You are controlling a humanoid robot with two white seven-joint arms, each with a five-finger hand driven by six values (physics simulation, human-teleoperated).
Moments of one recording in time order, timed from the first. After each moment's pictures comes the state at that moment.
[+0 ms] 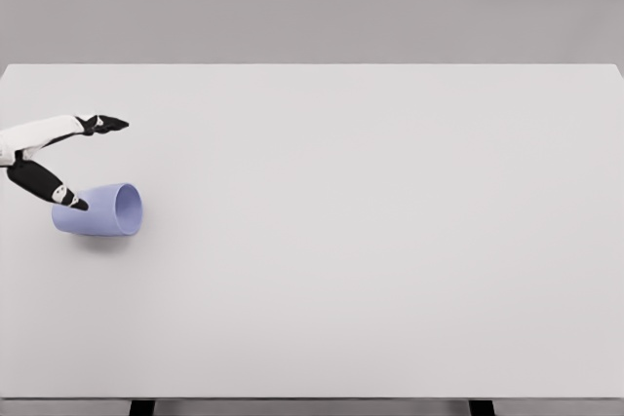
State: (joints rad) left arm -0.34 1.06 -0.36 -1.77 0.12 0.19 -0.61; right arm 0.01 0.00 -0.10 0.04 -0.05 -0.07 0.09
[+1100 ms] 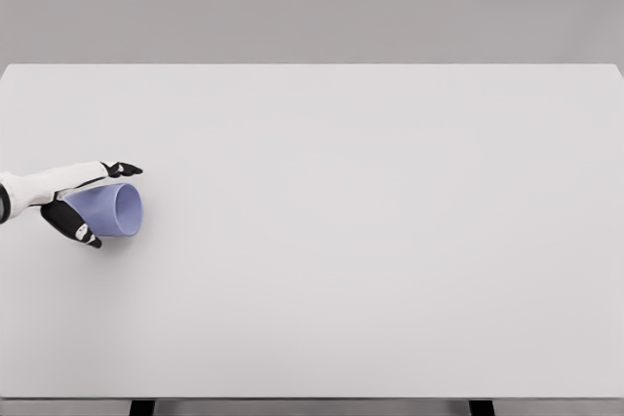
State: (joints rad) left arm -0.32 1.00 -0.48 -1.77 -0.07 0.29 -0.61; right arm 0.01 0.00 -0.10 0.04 -0.05 -0.07 0.09
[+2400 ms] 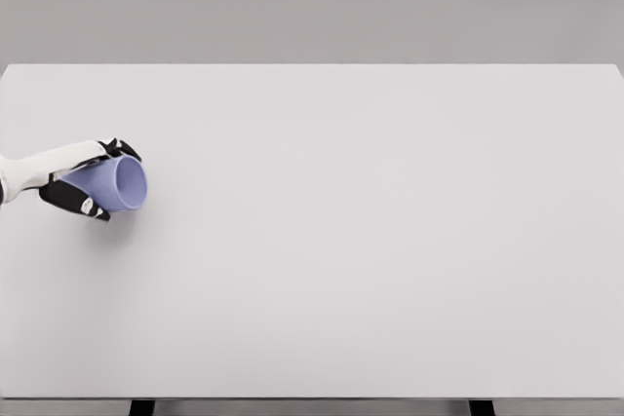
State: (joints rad) left arm -0.32 0.96 -0.40 -1.74 -0.03 0.25 -0.61; right arm 0.01 0.00 -0.10 0.04 -0.05 -0.07 0.09
